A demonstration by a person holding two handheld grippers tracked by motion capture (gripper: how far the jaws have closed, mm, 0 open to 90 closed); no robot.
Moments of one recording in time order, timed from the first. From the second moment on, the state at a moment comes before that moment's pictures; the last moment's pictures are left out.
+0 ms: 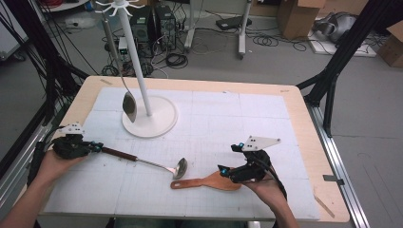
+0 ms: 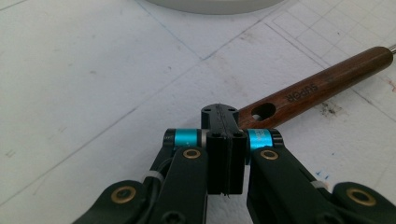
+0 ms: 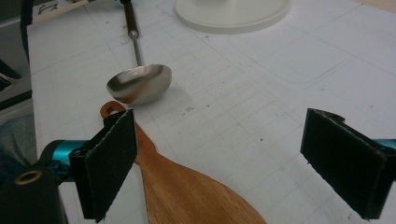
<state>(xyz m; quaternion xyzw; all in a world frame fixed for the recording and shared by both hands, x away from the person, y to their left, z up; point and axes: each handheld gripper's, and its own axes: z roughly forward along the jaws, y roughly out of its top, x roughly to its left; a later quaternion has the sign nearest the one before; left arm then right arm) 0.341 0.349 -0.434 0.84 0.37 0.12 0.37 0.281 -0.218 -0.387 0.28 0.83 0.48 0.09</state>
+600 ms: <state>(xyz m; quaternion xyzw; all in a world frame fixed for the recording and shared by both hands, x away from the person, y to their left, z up) 0.337 0.325 -0.433 0.85 0.35 0.11 0.37 0.281 -0.220 -0.386 0.28 0.83 0.48 0.10</state>
